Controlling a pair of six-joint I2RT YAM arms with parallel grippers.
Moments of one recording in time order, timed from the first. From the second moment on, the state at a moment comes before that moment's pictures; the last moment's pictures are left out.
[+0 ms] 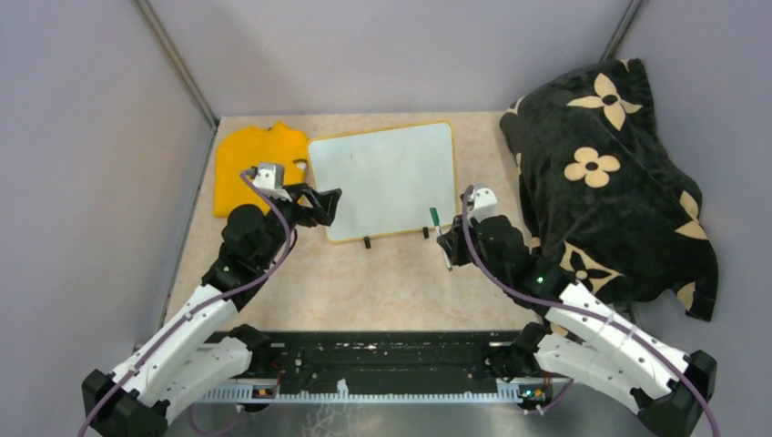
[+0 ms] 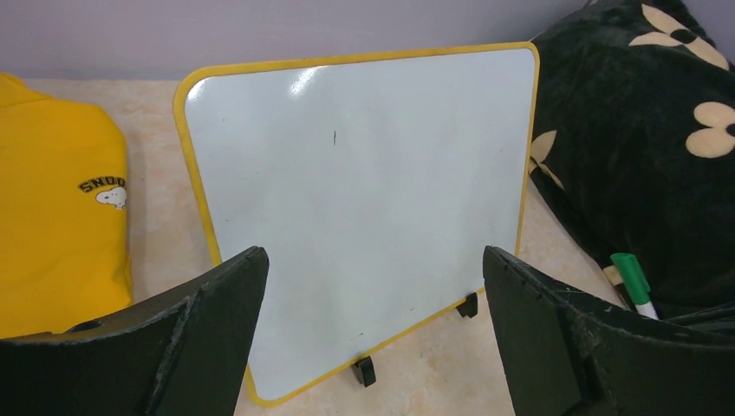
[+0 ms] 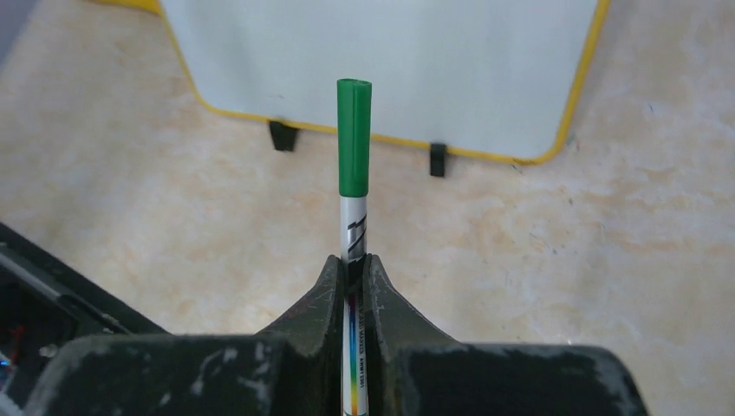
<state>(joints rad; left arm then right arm) -0.55 0.82 0.66 0.16 -0.12 -0.31 0.79 0.80 0.69 -0.38 0.23 0.38</state>
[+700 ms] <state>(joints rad) -0.55 0.91 0.68 0.43 0.52 -0.71 0.87 0.77 0.70 0.07 -0.10 0.42</state>
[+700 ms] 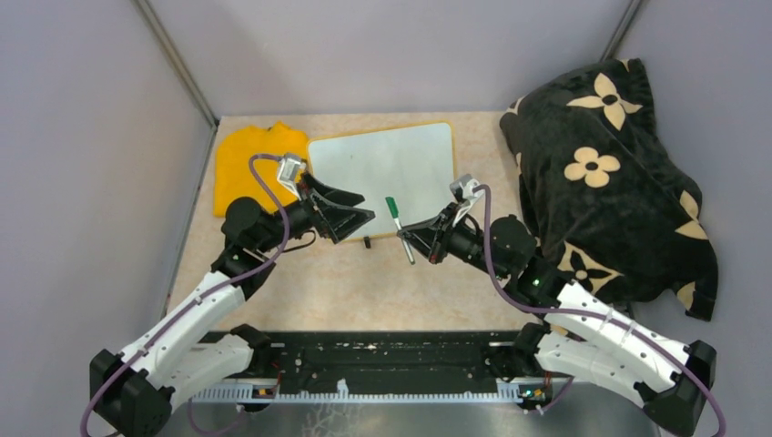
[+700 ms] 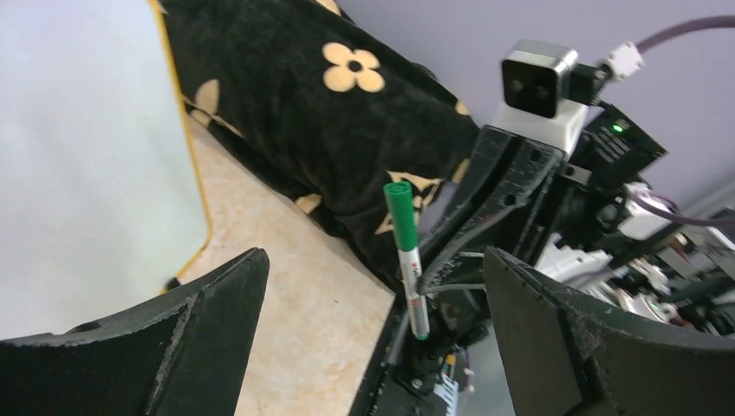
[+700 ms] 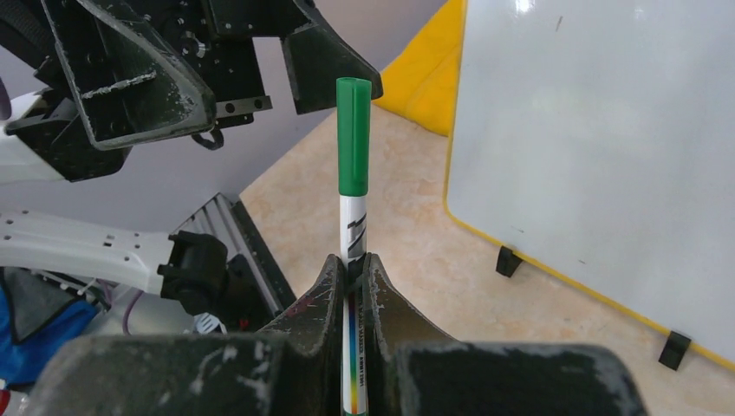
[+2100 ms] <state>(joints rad) -0.55 1.02 0.65 0.73 0.79 -0.94 0.92 0.86 0.70 0.19 -0.26 0.47</state>
